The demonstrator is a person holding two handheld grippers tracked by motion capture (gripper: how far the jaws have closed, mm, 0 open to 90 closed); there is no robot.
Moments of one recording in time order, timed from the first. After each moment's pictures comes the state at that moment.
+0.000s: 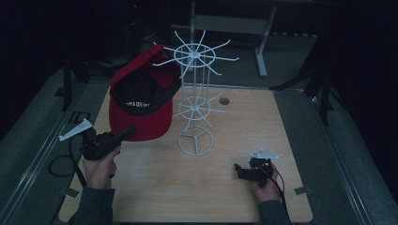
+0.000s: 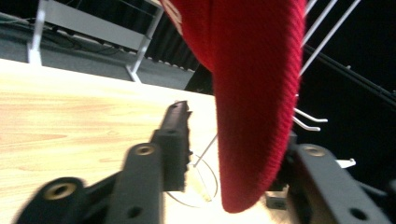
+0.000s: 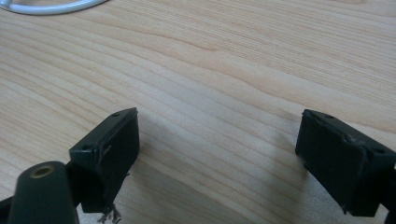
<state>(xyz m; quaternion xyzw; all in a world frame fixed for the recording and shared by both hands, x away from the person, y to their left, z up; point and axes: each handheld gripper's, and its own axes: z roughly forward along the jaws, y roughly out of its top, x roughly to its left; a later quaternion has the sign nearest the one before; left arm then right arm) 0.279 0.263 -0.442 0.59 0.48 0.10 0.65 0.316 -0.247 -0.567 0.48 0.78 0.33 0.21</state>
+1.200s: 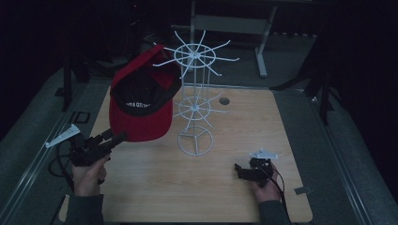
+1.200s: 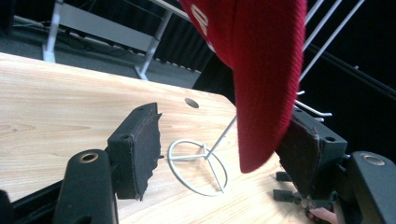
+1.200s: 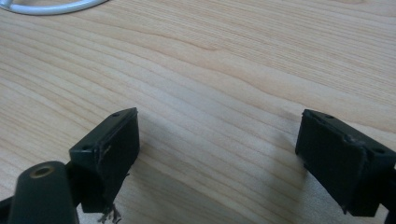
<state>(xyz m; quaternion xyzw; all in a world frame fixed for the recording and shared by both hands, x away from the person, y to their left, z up) 0.261 0.283 -0.446 0.58 0.48 0.11 0.64 0.316 -0.247 -0.567 0.48 0.78 0.33 0.21</state>
